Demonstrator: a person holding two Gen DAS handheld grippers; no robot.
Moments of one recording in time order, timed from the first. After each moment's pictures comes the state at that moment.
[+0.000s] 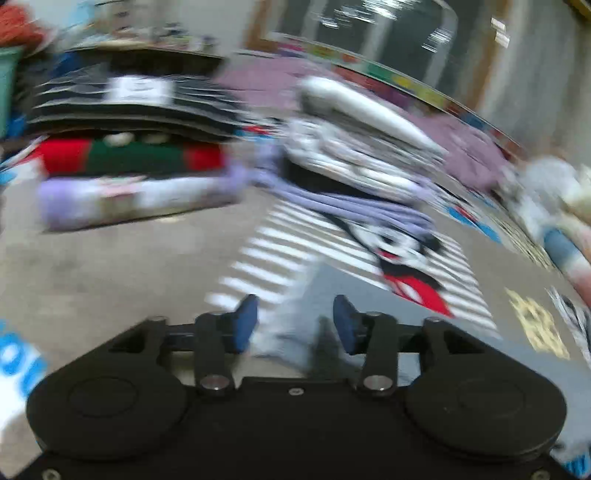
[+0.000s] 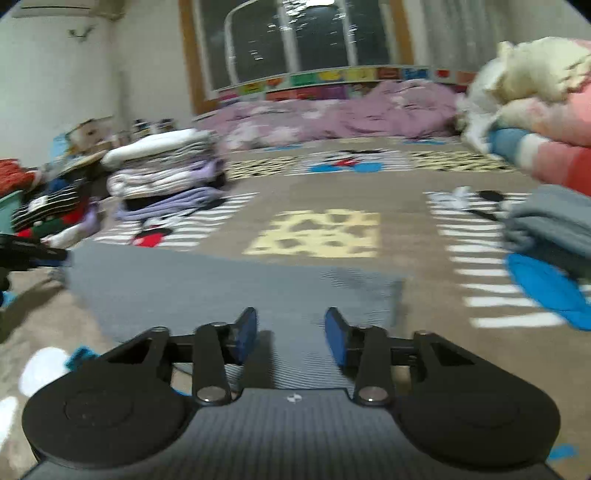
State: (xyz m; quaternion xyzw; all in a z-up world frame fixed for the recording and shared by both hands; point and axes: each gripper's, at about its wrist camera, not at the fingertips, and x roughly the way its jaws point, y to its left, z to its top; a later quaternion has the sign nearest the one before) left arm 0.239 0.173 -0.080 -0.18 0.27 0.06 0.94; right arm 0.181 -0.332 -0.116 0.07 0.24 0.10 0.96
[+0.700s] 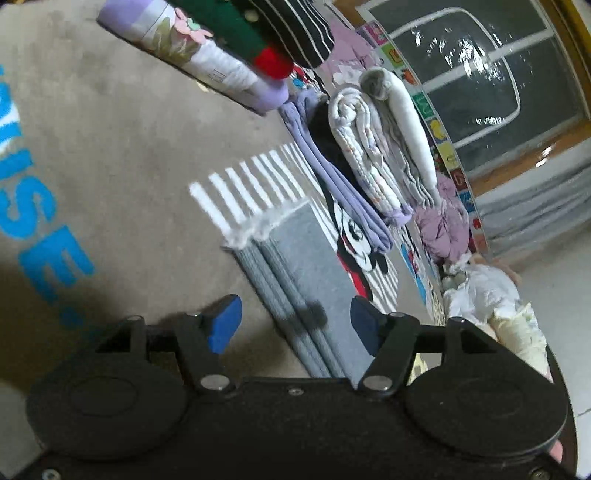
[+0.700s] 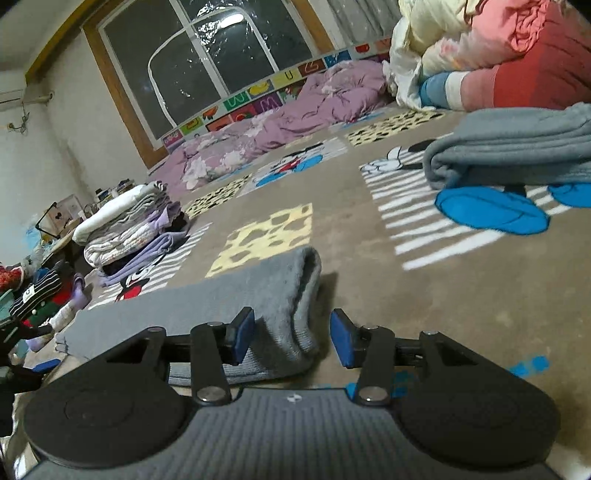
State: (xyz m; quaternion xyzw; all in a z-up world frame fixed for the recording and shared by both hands) left arm 0.229 0.182 -0.107 -0.47 0.29 0.01 0.83; right arm 0.172 -0.377 -0.144 0.22 0.25 0.06 0.94
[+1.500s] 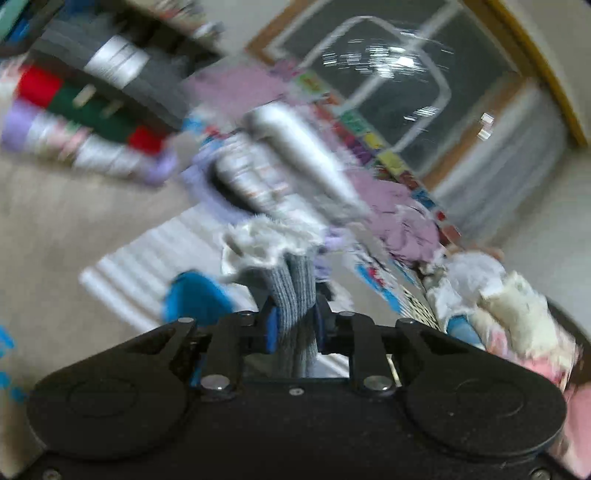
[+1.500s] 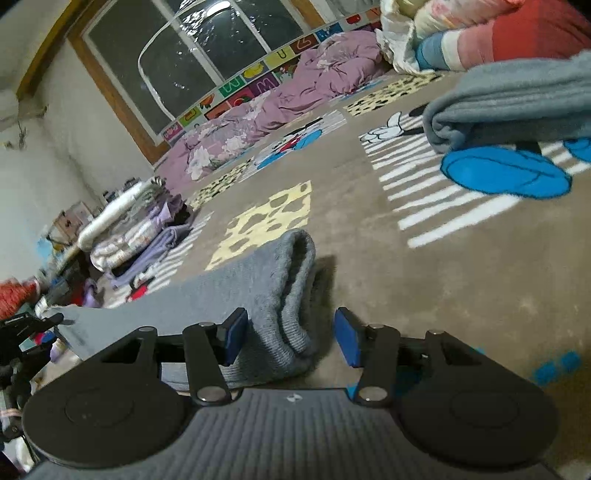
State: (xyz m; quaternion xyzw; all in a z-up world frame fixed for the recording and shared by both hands) left arm 0.221 0.112 -0.039 -0.32 0.19 -0.04 0.93; right arm 0.186 -0.398 -0.157 0.29 0.27 0.09 0.91
